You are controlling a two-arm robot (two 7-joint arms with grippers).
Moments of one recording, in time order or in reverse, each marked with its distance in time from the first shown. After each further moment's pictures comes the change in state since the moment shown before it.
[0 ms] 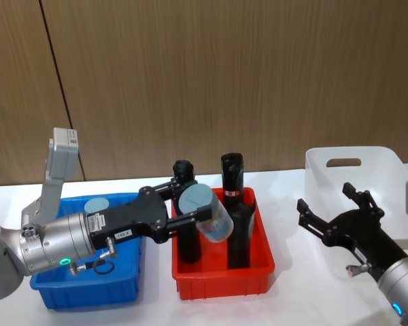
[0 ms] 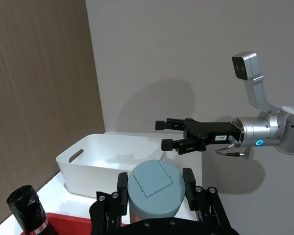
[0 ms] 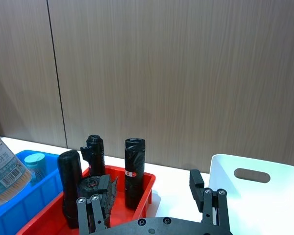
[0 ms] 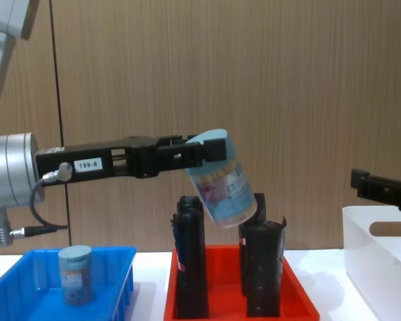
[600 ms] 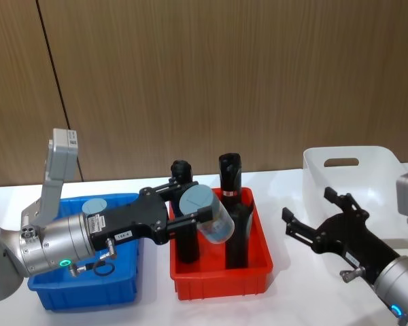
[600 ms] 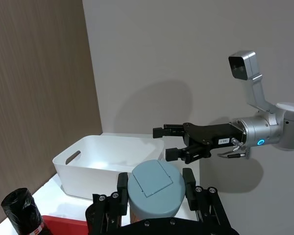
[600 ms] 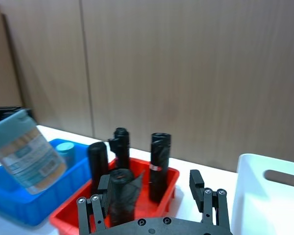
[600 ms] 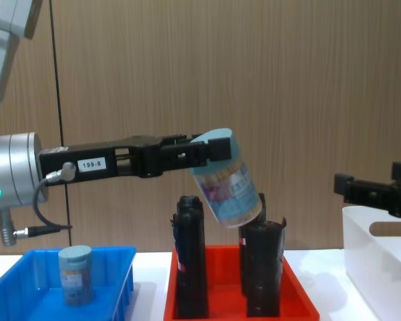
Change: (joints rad) left arm 0.000 -0.002 0.007 -0.004 -0.005 0.001 -0.002; right arm 0.006 0.020 0.007 -0.015 0.029 0.044 0.107
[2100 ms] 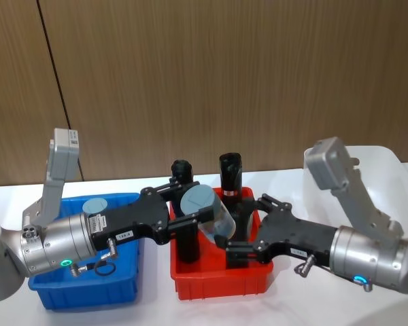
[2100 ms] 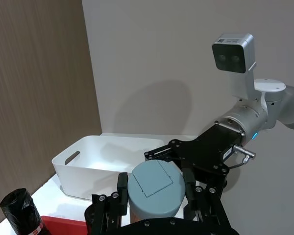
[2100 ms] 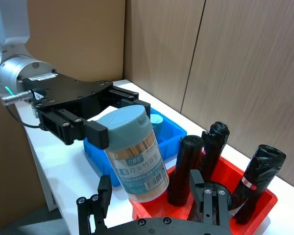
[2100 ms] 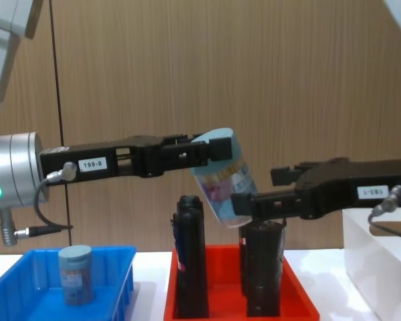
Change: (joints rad) left arm 0.000 0.000 0.002 -0.001 -0.001 0.000 0.000; right arm 0.257 -0.030 -0.075 0.091 -0.139 0.255 0.502
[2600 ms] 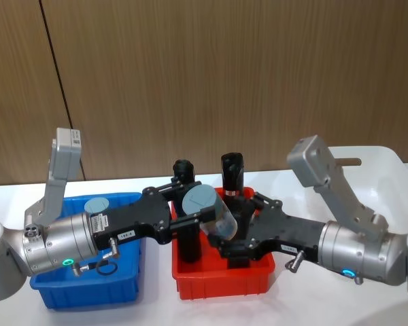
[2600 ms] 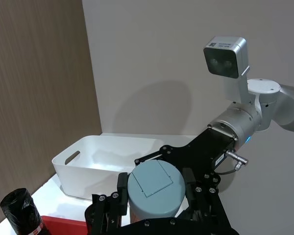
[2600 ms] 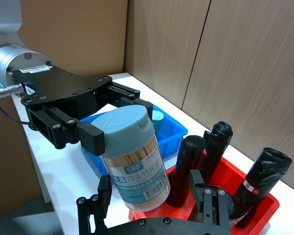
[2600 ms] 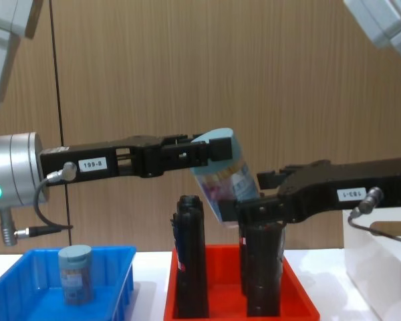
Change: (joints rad) left arm 0.000 0.000 0.000 0.000 0.000 0.000 0.000; right arm 0.050 -0.027 -0.028 0.049 -0.058 0.008 0.015
